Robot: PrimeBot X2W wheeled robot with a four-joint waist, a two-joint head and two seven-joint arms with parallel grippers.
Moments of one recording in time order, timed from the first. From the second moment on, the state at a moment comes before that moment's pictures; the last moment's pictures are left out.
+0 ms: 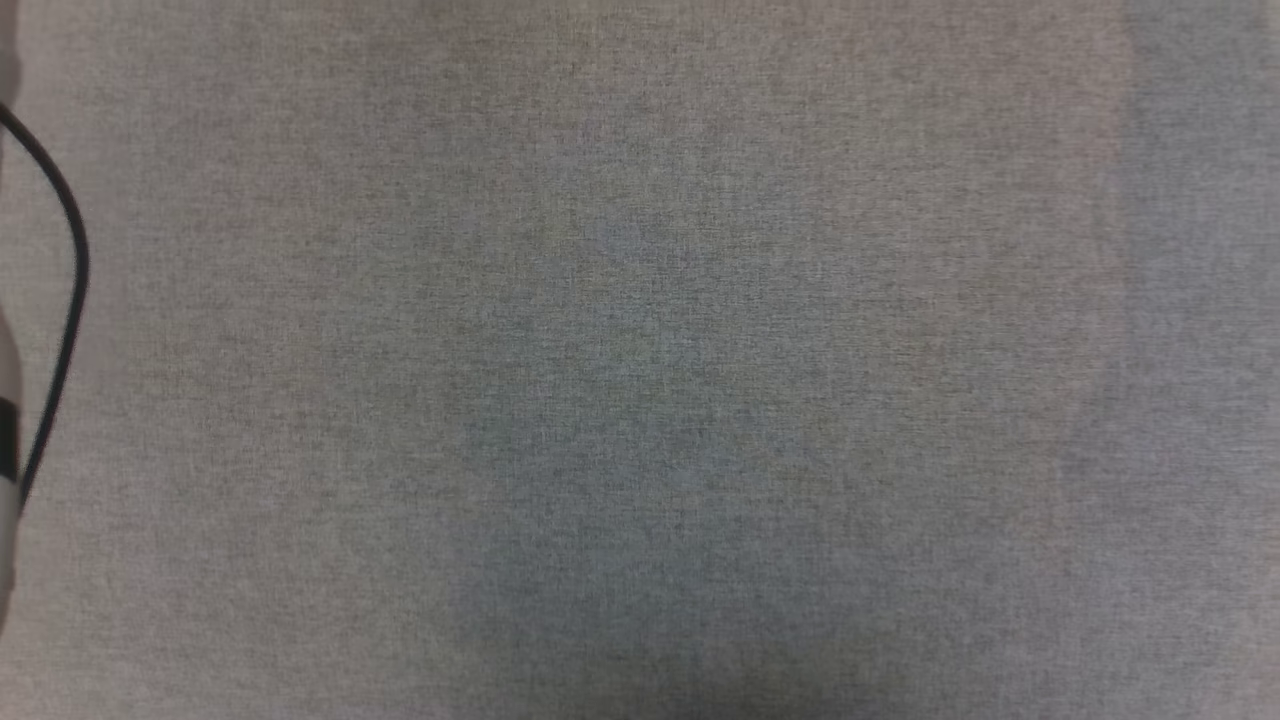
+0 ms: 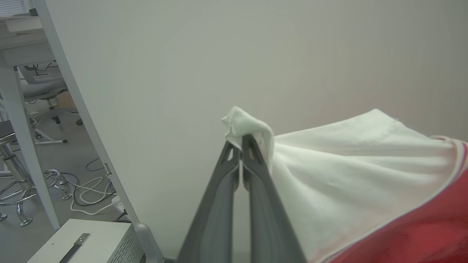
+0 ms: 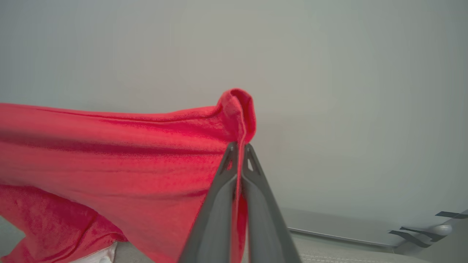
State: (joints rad) left arm -1.65 0.36 -0.52 0.92 -0.61 0.12 -0.21; right arm -1.67 -0.39 0.35 0.95 0.54 0.13 0.13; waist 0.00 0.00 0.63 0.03
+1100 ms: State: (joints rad) left arm -0.60 0.40 -0.49 0.57 -0.79 0.09 -0.22; right arm -0.75 -0.55 0.55 0.64 0.83 0.13 0.00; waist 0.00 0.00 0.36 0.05
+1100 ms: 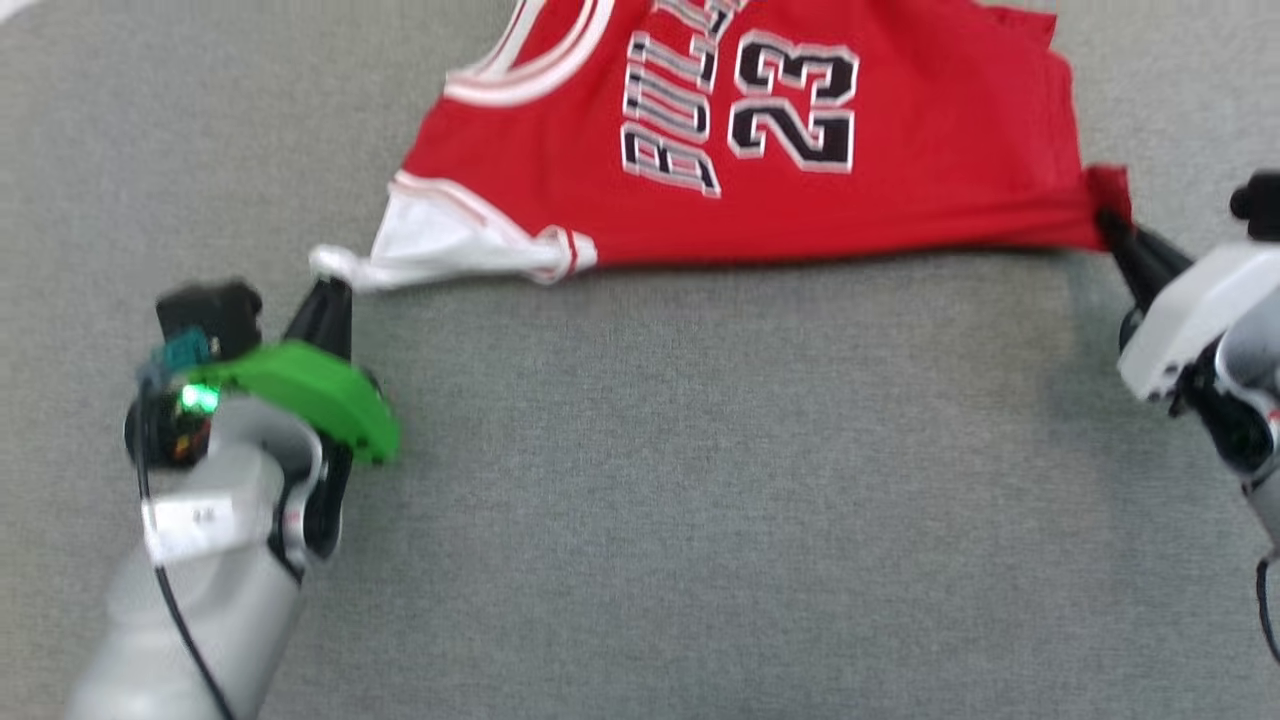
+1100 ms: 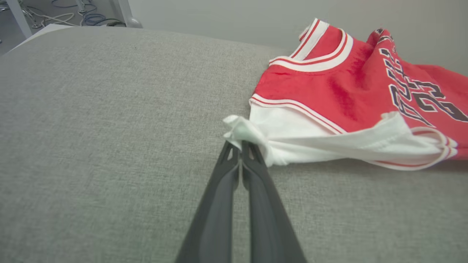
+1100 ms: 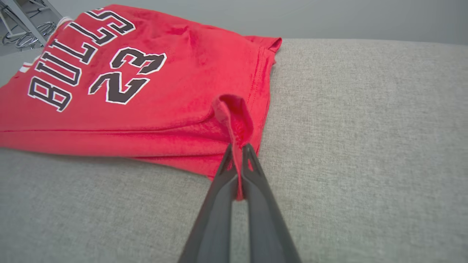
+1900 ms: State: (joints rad) left arm 0.06 0.61 -0.49 -0.07 -0.85 0.42 -0.03; right arm -0.12 -0.50 0.21 0.33 0.68 0.14 0.15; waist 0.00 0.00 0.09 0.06
